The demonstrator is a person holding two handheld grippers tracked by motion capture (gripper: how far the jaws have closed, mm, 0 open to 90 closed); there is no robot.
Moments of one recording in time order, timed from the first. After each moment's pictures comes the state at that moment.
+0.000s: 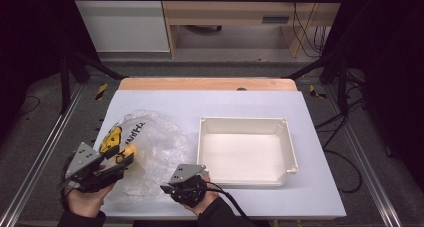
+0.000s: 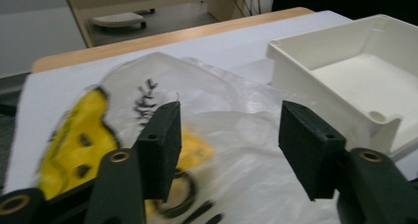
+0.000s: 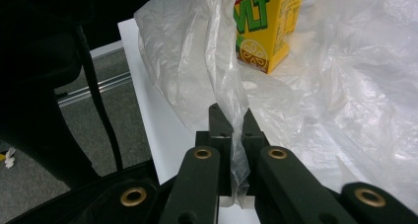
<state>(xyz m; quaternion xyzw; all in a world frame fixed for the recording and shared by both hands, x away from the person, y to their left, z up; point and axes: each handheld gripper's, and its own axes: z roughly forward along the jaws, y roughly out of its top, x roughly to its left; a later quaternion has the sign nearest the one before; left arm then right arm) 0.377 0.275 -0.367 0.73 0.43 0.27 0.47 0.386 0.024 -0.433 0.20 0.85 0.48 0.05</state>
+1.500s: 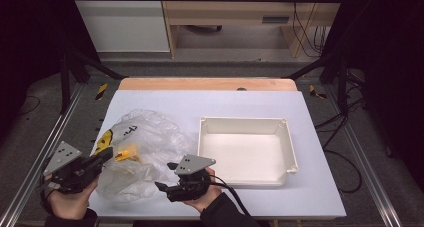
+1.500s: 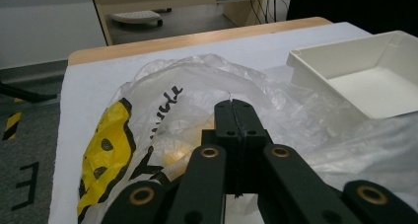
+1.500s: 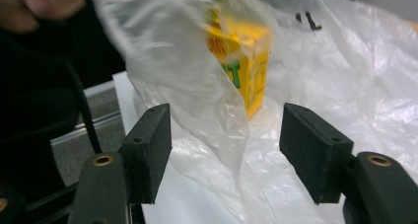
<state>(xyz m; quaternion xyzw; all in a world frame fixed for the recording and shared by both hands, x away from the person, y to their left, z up) 0.365 0.314 -0.346 0.70 0.46 0.27 0.47 0.393 0.016 -0.408 0.21 0.81 0.54 0.08</state>
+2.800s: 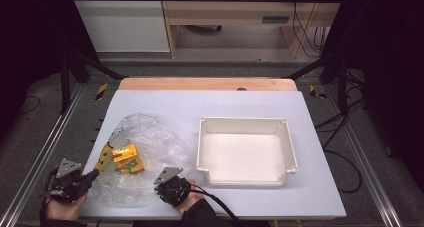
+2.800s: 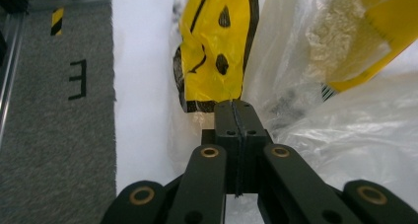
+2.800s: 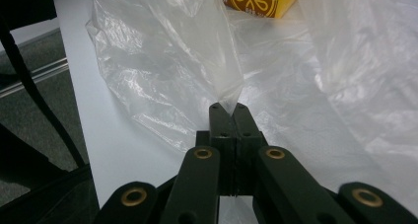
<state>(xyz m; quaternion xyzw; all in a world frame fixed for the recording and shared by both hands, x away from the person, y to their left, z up) 0.387 0.372 -0.455 0.74 0.55 0.24 0.30 0.402 0.072 -0.485 0.24 0.88 0.41 0.06</state>
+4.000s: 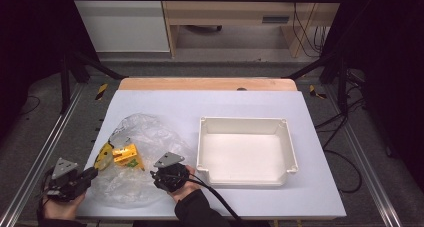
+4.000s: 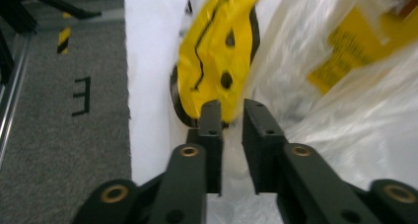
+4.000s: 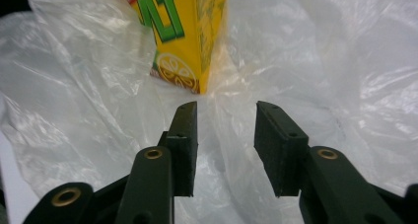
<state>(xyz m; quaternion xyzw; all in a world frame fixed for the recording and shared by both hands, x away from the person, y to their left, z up) 0.381 0.381 -0.443 0.71 0.55 0.26 0.35 0.426 0.079 -0.465 0.30 0.84 0.44 0.13</state>
